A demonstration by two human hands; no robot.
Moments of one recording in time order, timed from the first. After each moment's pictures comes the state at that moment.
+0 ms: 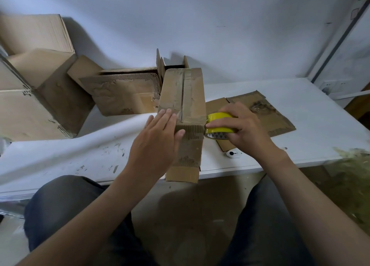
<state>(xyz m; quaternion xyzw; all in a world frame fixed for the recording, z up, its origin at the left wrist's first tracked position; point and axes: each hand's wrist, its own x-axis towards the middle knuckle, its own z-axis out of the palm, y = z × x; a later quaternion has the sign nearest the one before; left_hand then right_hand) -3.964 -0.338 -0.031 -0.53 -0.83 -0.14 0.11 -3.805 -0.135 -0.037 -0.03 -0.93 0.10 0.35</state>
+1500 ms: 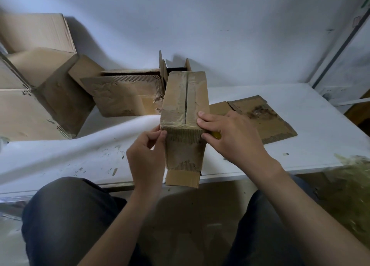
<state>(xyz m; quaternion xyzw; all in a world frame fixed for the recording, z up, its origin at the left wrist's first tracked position) -3.949 -0.342 -0.062 -0.26 -0.76 -0.59 0.10 -3.827 -0.183 -0.014 -0.21 -0.95 0.04 0.20</state>
